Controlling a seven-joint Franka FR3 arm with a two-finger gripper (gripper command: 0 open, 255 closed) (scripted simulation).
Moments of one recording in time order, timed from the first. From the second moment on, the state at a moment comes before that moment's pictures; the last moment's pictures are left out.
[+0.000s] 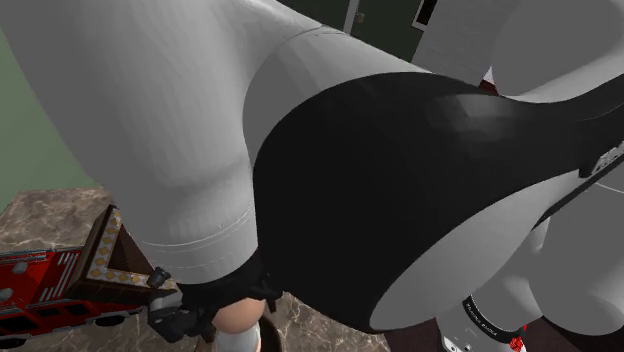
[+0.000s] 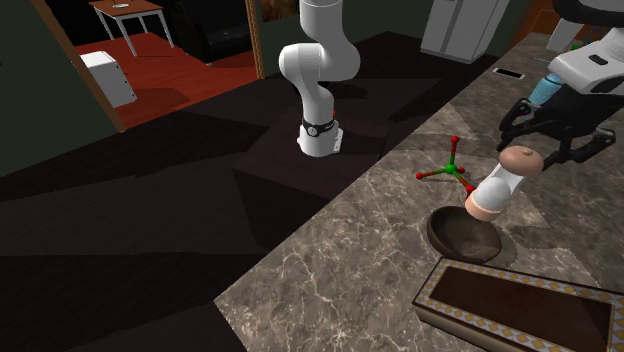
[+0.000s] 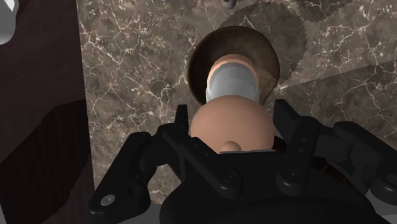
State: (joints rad) arm 0.39 0.29 0.83 -1.65 -0.15 1.70 1.45
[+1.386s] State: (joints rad) arm 0.40 0.35 0.80 -1.79 -0.20 1.89 1.47
